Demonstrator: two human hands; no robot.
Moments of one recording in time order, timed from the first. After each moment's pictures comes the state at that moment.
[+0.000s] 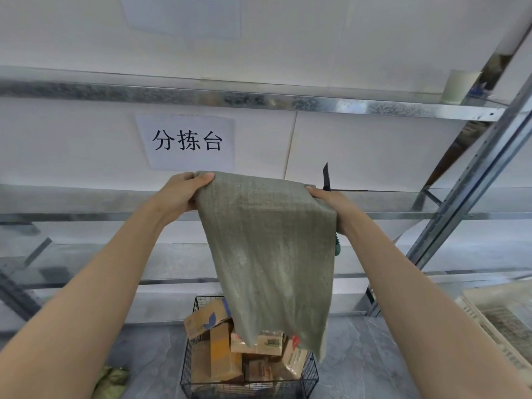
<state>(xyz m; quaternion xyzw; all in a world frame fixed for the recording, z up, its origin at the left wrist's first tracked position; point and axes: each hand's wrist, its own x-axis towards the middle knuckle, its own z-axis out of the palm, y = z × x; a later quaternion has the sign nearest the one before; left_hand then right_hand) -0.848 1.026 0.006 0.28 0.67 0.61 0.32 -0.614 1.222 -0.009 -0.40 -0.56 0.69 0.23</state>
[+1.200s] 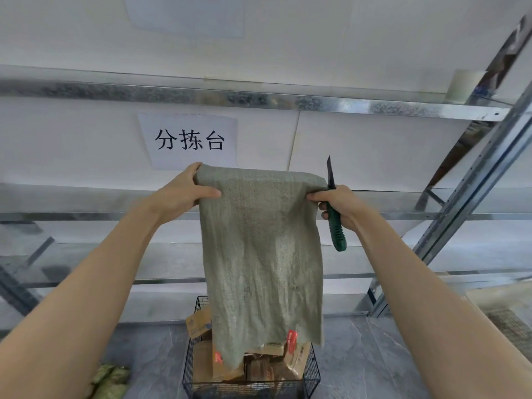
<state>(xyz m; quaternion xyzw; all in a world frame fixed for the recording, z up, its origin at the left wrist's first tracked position) -0.859 1.018 0.009 0.39 0.66 0.54 0.34 -0.611 1.225 -0.002 -0.38 -0.65 0.63 0.22</state>
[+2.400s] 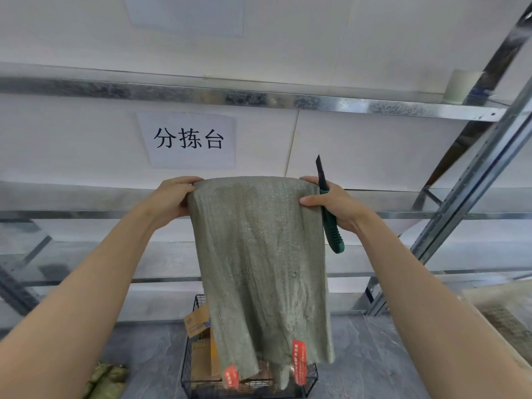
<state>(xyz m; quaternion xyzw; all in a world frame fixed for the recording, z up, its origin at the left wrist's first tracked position) -0.852 1.006 0.003 0.26 0.70 0.58 0.33 -0.607 1.212 0.003 -0.29 -0.67 0.66 0.17</state>
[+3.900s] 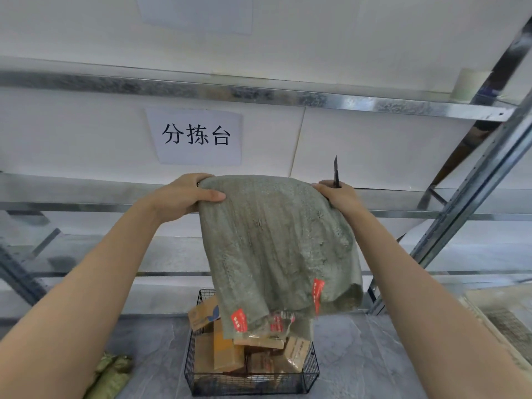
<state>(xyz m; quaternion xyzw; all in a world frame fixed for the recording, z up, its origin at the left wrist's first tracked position) -0.844 0.991 0.011 0.39 0.66 0.51 0.39 -0.609 1.198 -0.001 -0.41 -0.64 0.58 0.29</state>
